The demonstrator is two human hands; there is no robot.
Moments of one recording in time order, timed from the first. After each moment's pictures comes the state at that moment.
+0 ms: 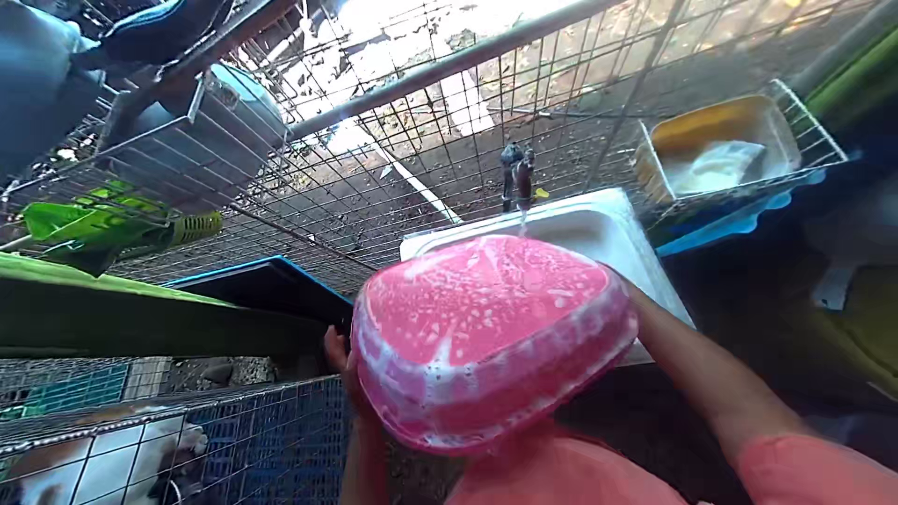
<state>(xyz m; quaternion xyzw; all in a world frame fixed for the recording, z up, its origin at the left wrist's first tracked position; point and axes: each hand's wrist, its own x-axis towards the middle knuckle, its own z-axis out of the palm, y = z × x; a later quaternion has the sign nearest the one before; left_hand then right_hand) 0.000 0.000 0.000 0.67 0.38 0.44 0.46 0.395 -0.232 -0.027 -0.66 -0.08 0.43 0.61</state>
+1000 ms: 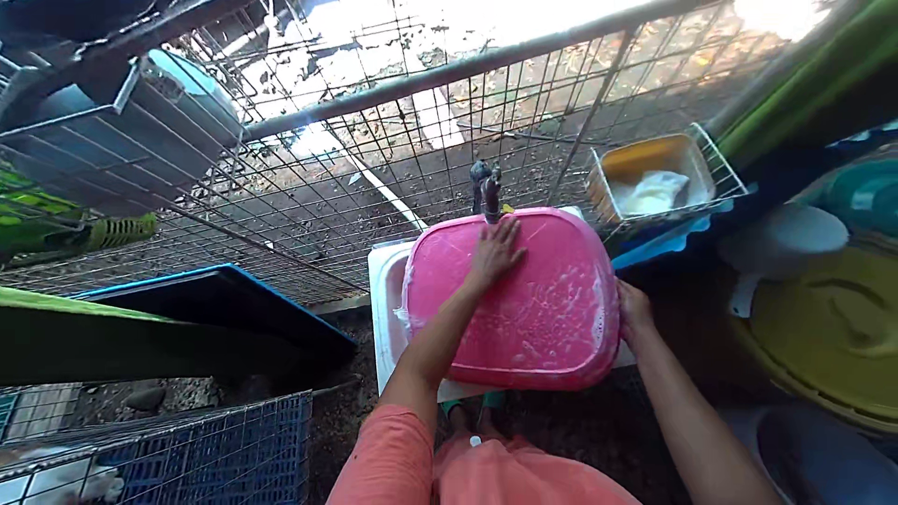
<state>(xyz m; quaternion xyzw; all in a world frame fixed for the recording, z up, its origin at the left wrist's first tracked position) 0.358 -0.022 -0.084 0.97 0.07 0.09 0.20 0.434 -0.298 -0.089 -0.76 0.06 0.17 0.63</state>
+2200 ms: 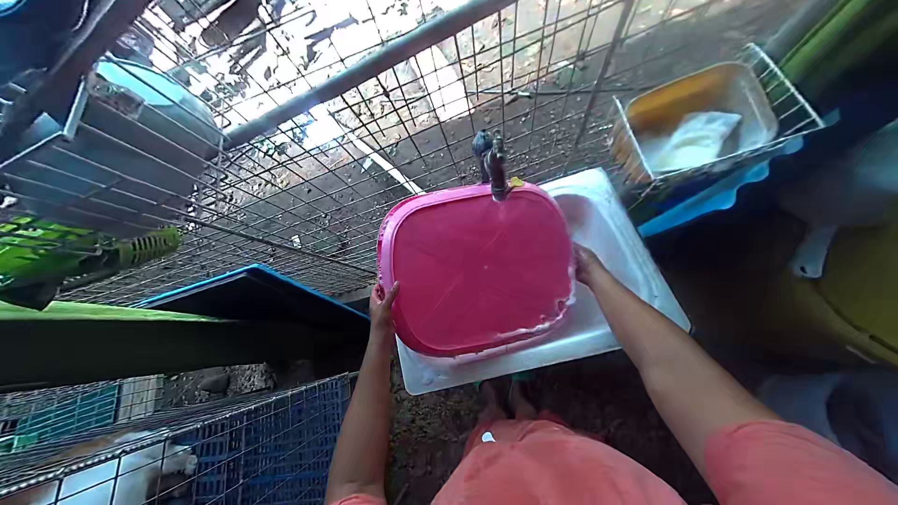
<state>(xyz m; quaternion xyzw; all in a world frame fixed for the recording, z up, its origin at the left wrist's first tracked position) 0.112 0.077 -0.096 0.52 0.49 0.26 0.64 0.455 -0.210 -0.206 -0.64 0.15 0.38 0.65</state>
